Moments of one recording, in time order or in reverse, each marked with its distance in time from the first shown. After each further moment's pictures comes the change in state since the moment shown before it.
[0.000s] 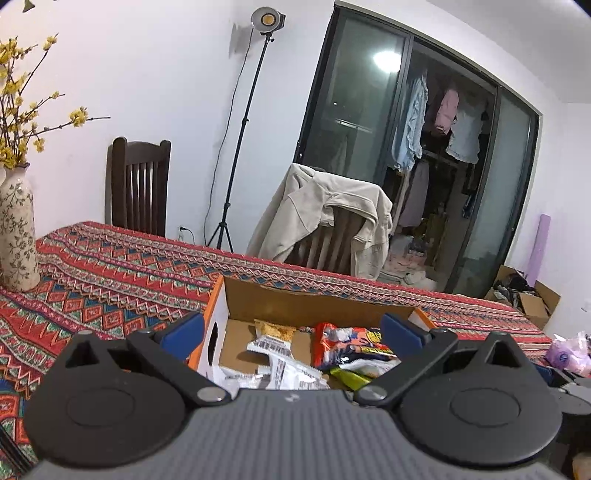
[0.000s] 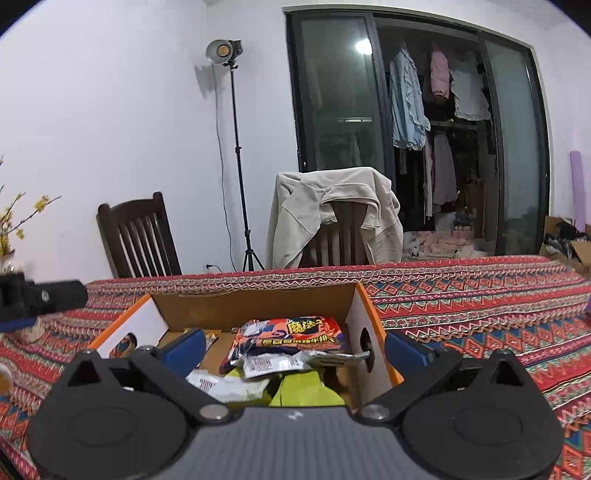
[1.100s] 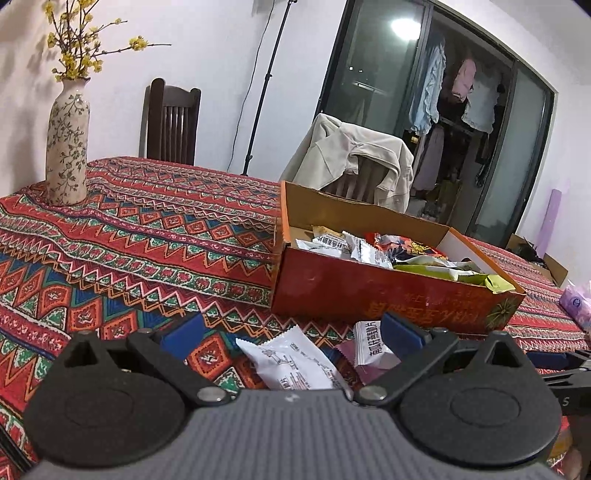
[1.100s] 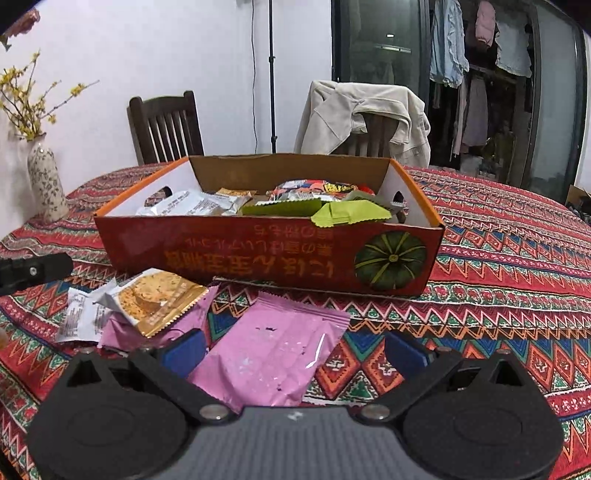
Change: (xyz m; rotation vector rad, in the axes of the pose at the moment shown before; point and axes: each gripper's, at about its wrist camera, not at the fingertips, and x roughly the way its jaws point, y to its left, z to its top) left arm -0.034 0.072 -0.085 -0.021 0.124 0.039; right arm -0.011 0.029 -0.081 -0.097 0.301 0.037
